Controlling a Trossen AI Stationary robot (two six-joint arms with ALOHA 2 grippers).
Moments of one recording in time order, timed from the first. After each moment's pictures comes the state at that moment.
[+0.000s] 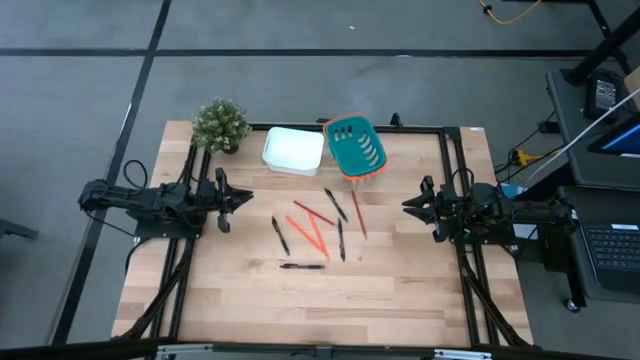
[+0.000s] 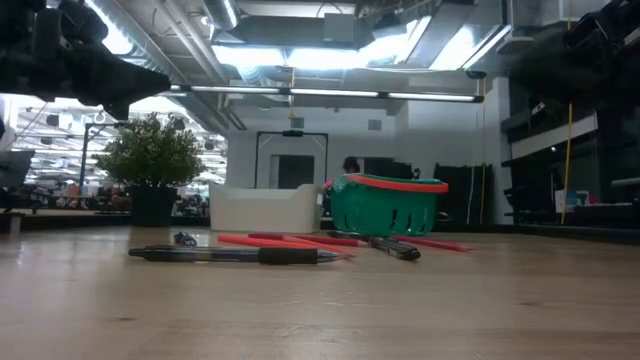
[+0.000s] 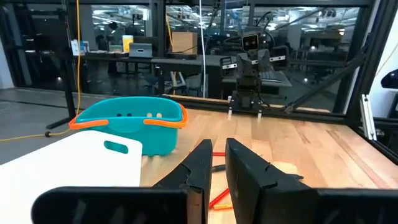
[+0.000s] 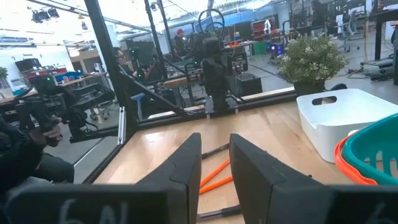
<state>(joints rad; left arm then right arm) -0.12 0.03 0.01 0.06 -0.35 -0.05 -0.02 0.01 0.01 0.09 -0.07 0.23</state>
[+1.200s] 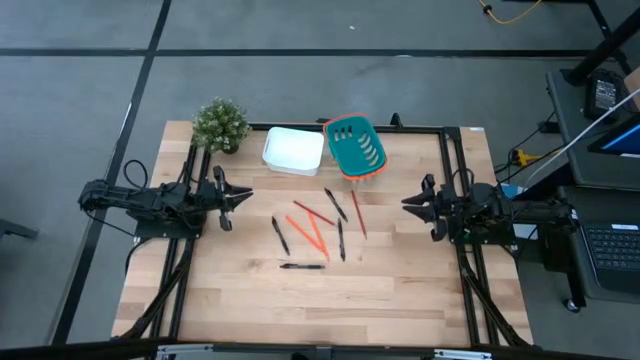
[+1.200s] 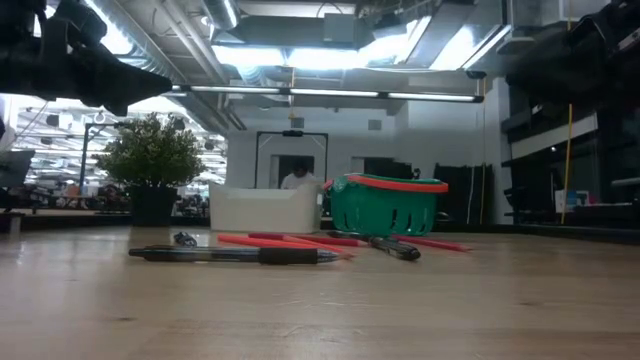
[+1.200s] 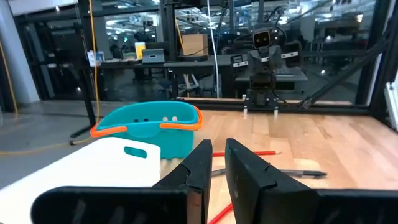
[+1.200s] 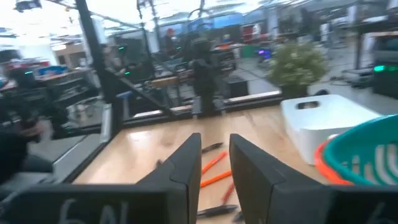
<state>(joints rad) -0.12 0.03 0.01 0.06 -0.40 0.03 -0.02 0.01 0.01 0.09 -0.01 0.17</state>
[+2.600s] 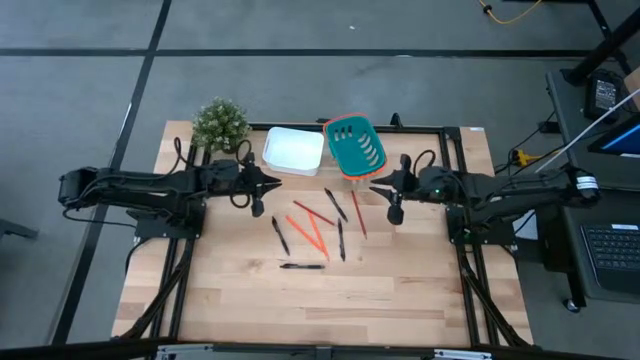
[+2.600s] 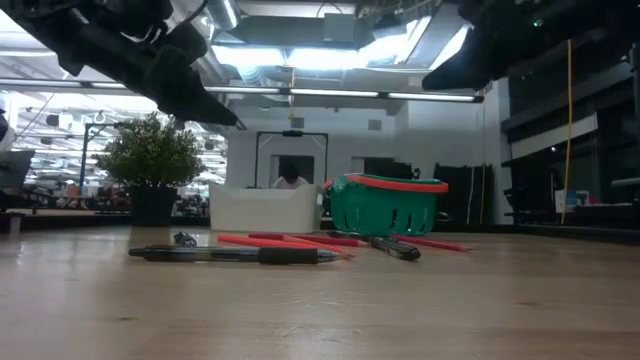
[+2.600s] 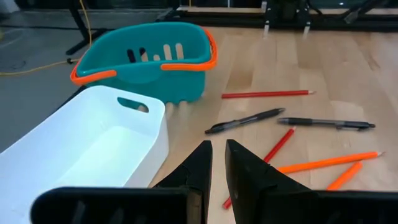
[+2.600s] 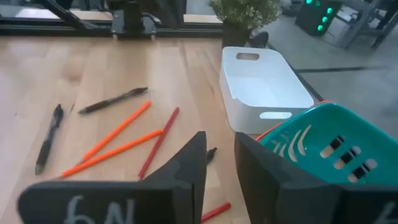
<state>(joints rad) 0.21 0.91 0.39 0.13 -0.09 0.04 -0.02 0.94 0.58 -0.03 0.25 -0.02</state>
